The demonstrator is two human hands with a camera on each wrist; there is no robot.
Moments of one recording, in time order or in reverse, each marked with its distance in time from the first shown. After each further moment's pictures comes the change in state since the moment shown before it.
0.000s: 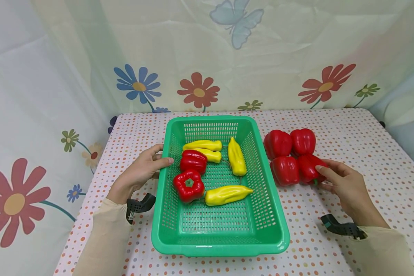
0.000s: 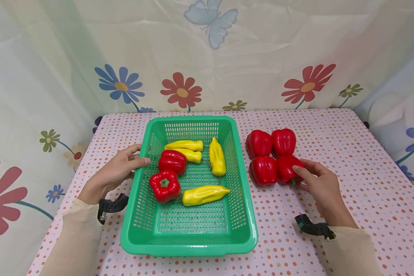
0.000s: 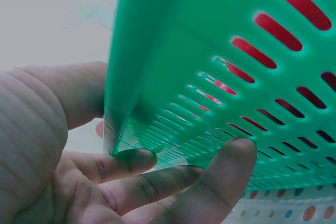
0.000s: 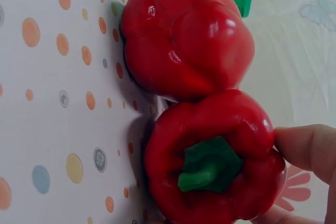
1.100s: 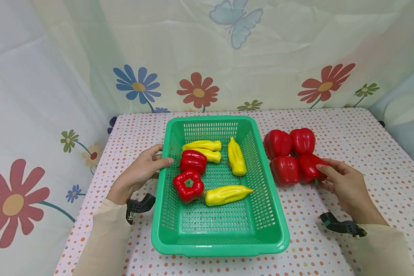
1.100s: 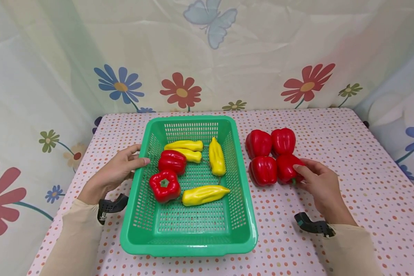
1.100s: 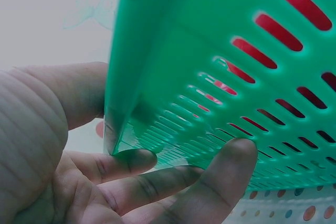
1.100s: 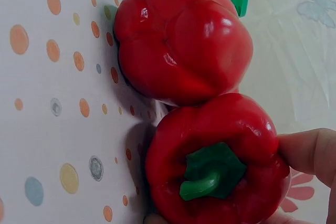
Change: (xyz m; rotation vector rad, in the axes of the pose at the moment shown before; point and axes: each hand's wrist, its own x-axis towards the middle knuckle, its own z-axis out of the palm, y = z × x) left_hand 0.001 -0.001 0.000 -0.004 0.006 -0.009; right_hand 0.002 -0.001 0.002 0.068 -0.005 0.018
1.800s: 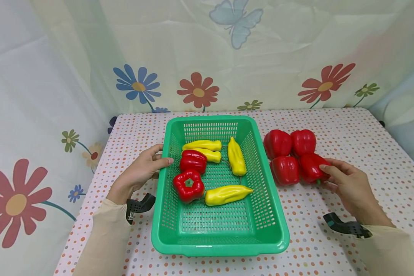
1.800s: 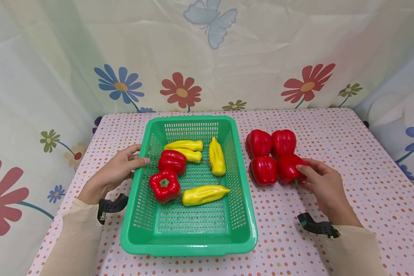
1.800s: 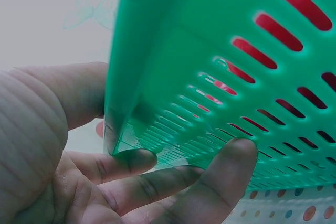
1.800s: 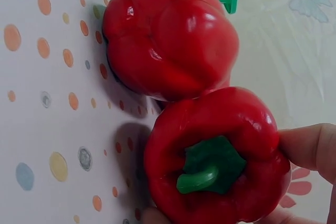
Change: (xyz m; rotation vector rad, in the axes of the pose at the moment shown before) left_hand 0.000 0.001 0.001 0.001 0.002 -0.002; right_hand -0.001 0.004 -0.011 0.255 -0.064 -0.025
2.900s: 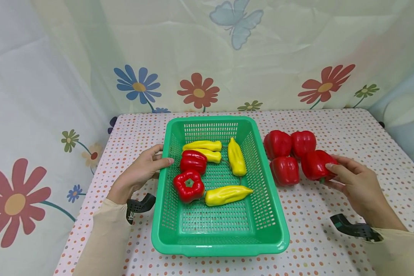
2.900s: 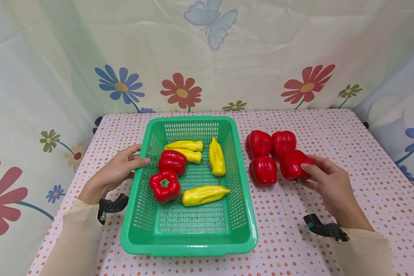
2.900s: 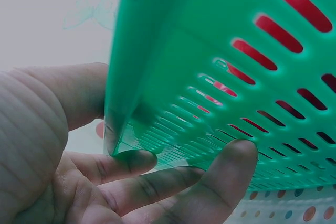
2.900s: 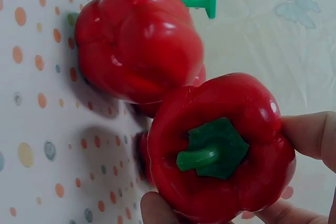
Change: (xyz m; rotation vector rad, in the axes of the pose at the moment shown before) left_hand 0.000 0.001 0.000 0.013 0.004 -0.005; right_hand -0.008 -0.013 -0.009 0.044 -0.059 -0.096
